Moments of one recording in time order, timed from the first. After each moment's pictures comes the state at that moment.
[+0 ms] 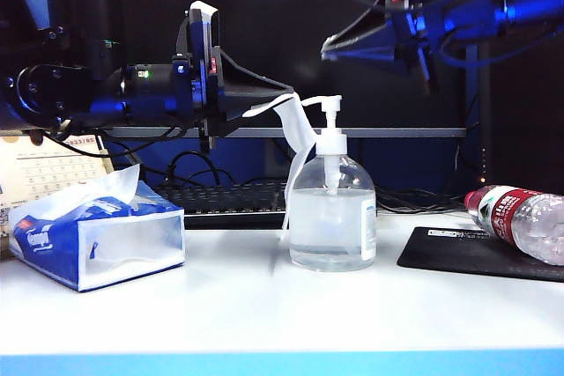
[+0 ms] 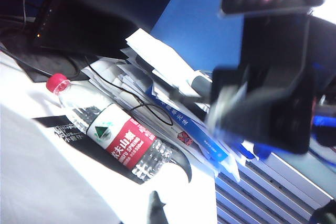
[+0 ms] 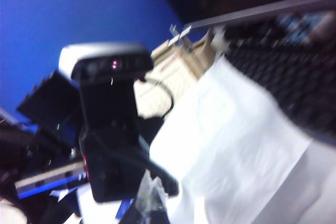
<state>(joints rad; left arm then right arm) -0.40 1.94 0.89 1.19 0.99 -0.64 0.32 1.48 0.77 0.60 -0.79 0.50</state>
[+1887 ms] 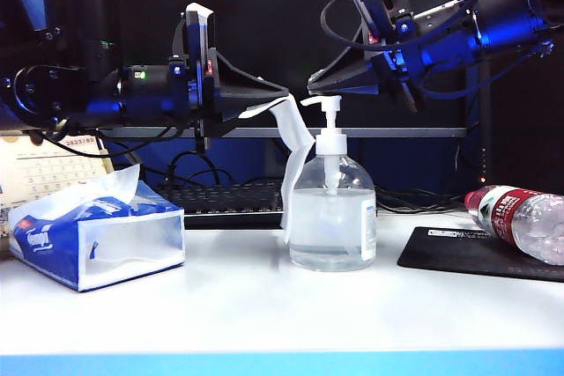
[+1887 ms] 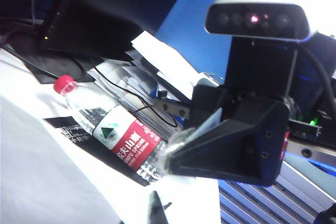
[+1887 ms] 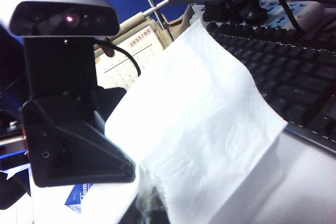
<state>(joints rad) -0.39 1.94 0.89 1.19 0.99 -0.64 0.36 1.56 0.81 0.49 -0.71 0.29</state>
